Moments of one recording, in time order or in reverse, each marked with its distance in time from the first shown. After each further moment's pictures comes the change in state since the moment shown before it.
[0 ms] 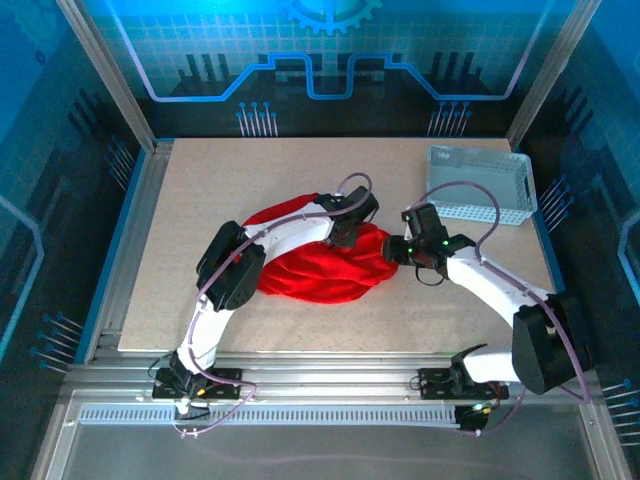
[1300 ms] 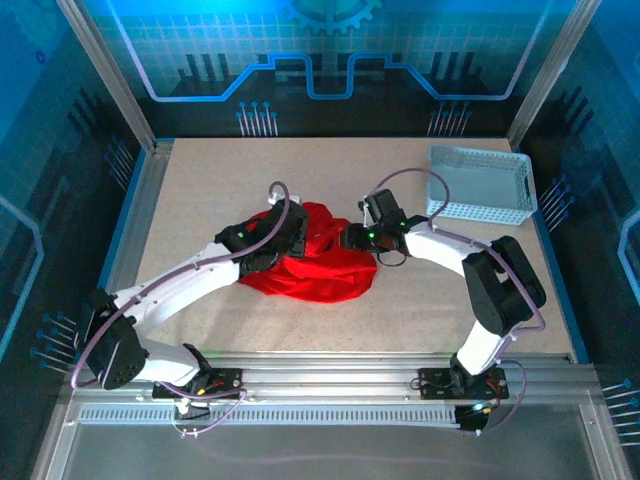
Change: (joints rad) left arm 0.038 -0.795 -0.671 0.229 0.000 0.017; right arm 0.127 0.367 0.234 0.168 -0.158 0.057
